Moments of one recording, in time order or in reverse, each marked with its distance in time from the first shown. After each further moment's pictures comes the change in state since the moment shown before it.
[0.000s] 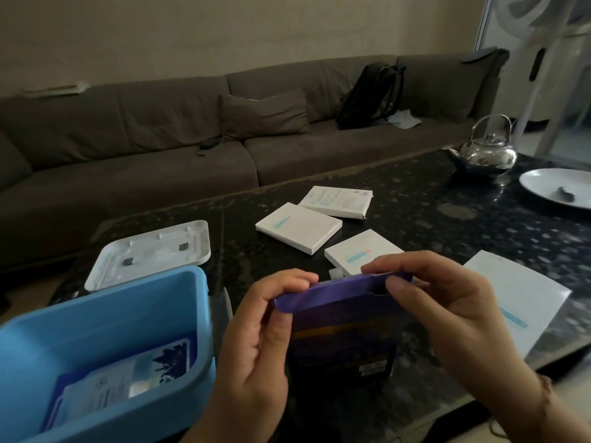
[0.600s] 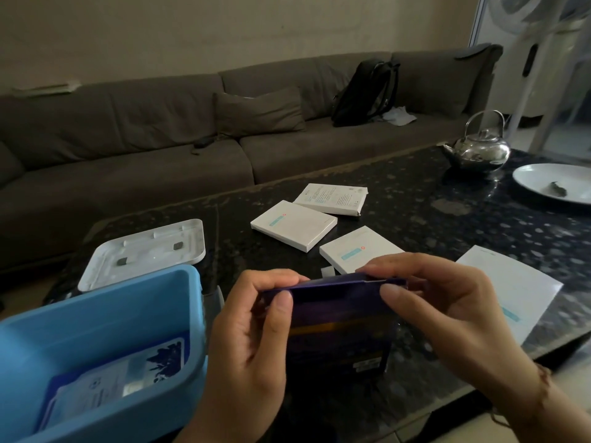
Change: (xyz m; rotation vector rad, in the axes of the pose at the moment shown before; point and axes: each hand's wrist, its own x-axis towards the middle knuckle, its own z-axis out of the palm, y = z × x) left_hand 0.007 0.011 0.005 0.061 0.045 -0.037; right_hand -0.002 0.006 -0.012 -0.100 -0.069 -0.071
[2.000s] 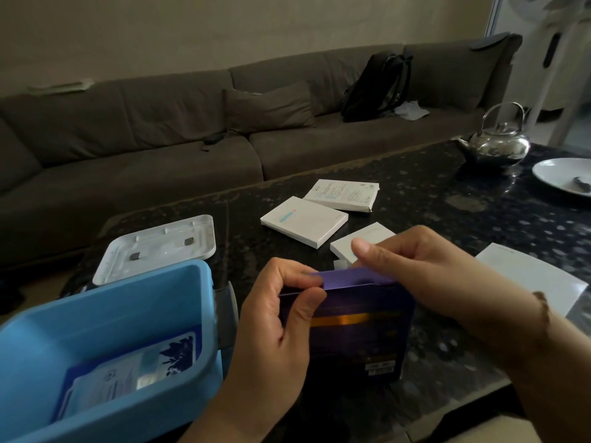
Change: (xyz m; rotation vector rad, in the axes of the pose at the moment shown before) left_hand 0.008 -0.007 0.004 0.088 -0.063 -0.051; right_hand 0.049 -0.023 0.008 -0.238 -0.400 0.430
